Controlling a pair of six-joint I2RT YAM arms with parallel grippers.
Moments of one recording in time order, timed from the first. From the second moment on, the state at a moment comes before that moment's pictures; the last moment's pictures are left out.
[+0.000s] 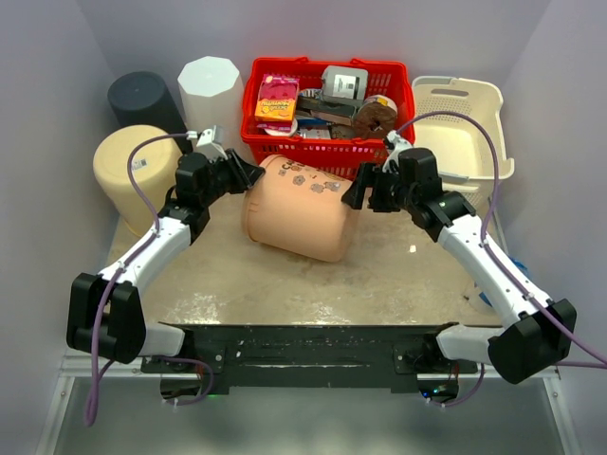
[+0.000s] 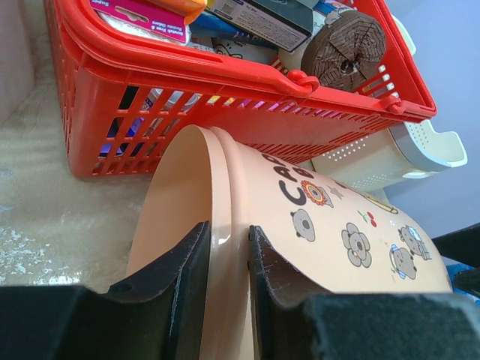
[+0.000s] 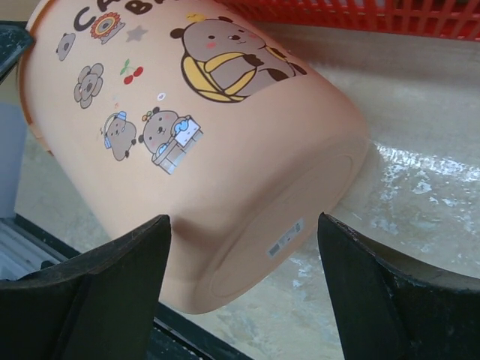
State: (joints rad) left arm -0.25 1.36 0.92 0.21 0.28 -0.55; right arm 0.40 1.26 1.18 -0.51 -0.16 0.46
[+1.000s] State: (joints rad) left arm -0.18 1.37 0.84 0.28 0.17 -0.56; right arm 0.47 1.36 1.20 -0.26 -0.34 0.57
